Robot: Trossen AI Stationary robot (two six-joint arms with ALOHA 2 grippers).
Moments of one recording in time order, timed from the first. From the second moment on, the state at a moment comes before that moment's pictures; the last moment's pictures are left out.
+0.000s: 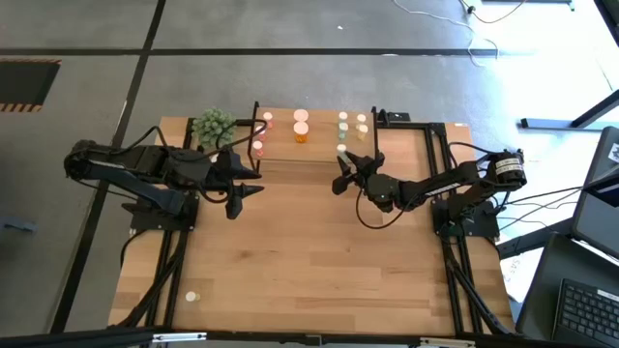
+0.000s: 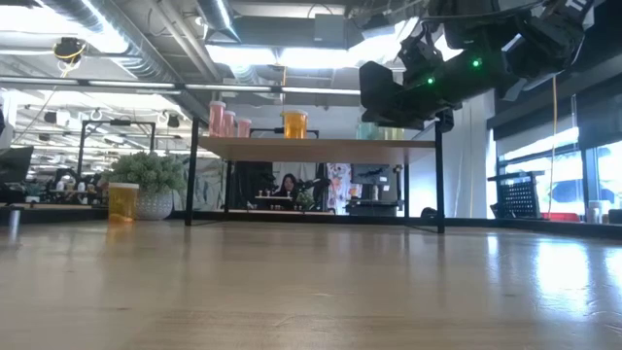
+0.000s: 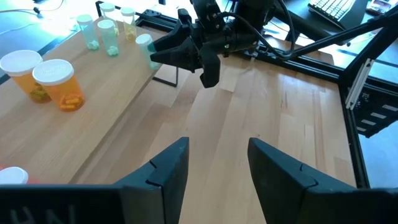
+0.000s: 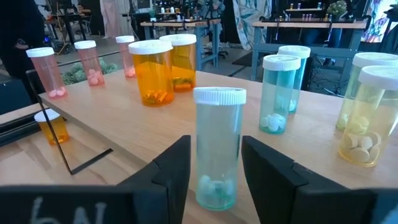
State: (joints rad) left arm -0.20 0.97 1.16 -0.62 -0.40 -0.36; right arm 0.00 1.57 0.59 0.81 0.92 0.23
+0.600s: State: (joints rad) left arm -0.20 0.97 1.16 -0.62 -0.40 -0.36; right arm 0.00 1.57 0.59 0.78 0.95 0.23
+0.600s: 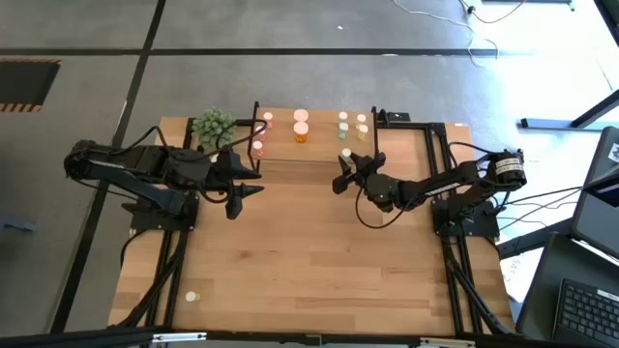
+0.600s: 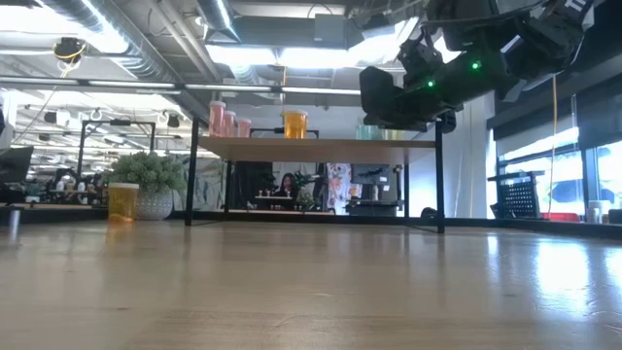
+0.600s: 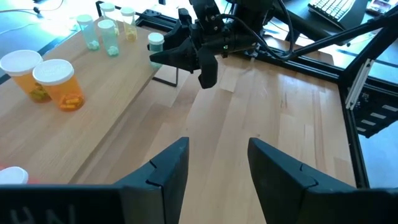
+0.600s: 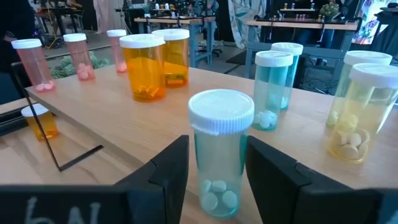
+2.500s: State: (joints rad) left arm -0.19 0.97 1.16 -0.62 -0.40 -0.36; right arm 0.00 1.57 0.59 0.82 0.91 0.20
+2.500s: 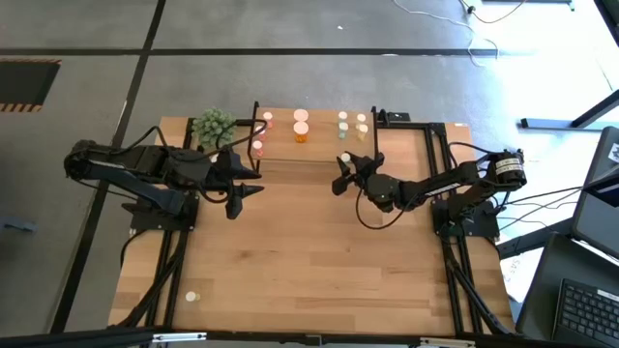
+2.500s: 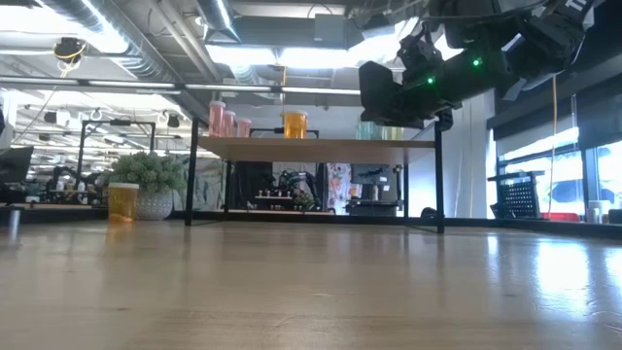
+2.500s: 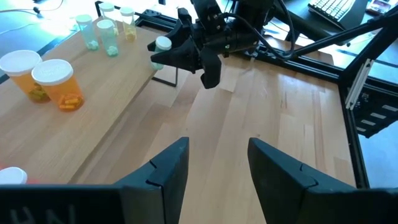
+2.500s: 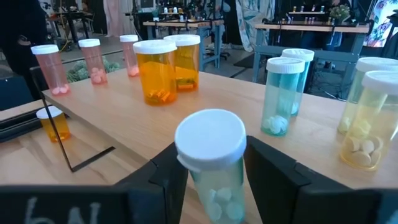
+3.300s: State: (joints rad) left arm -0.19 0.97 1.16 -0.62 -0.40 -0.37; right arm 0.00 1.57 0.59 0.93 0.91 0.15
